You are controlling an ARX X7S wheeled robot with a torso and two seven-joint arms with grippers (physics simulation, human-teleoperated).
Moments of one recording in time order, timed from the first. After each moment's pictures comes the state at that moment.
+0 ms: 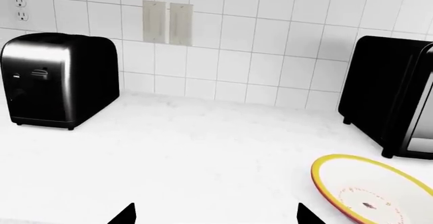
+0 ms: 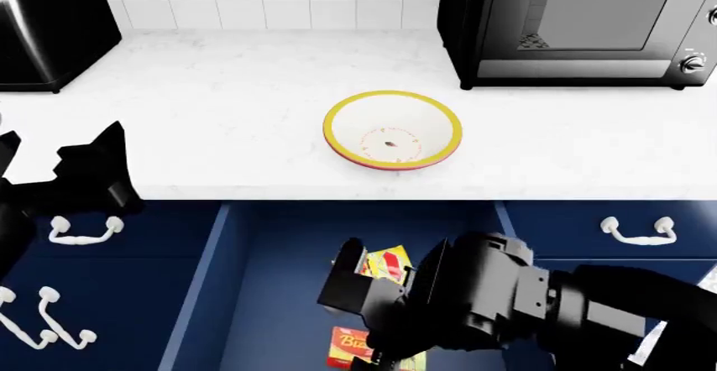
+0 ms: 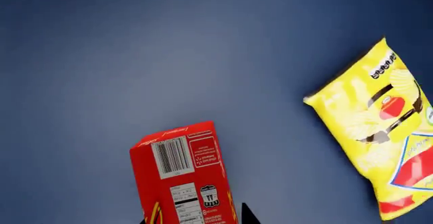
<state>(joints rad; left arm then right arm) -0.41 -1.13 -0.11 0.74 -1.68 -0.59 -0.89 1.23 0.34 -1.45 0.03 1.09 1.16 -0.08</state>
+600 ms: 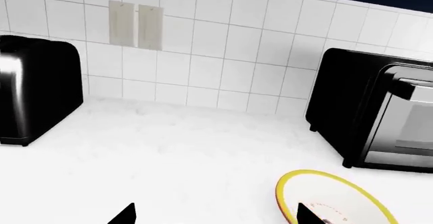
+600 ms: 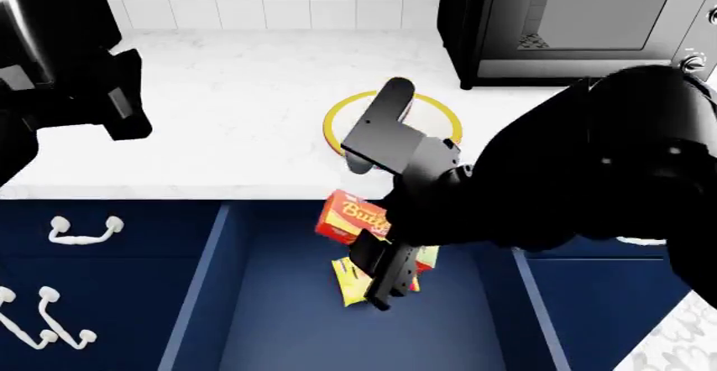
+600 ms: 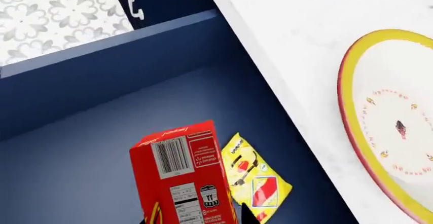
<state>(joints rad) -1.02 -1.05 0.20 0.51 -1.93 -0.79 -0.99 1.58 0.50 -1.08 -0.13 1.55 1.33 0.18</state>
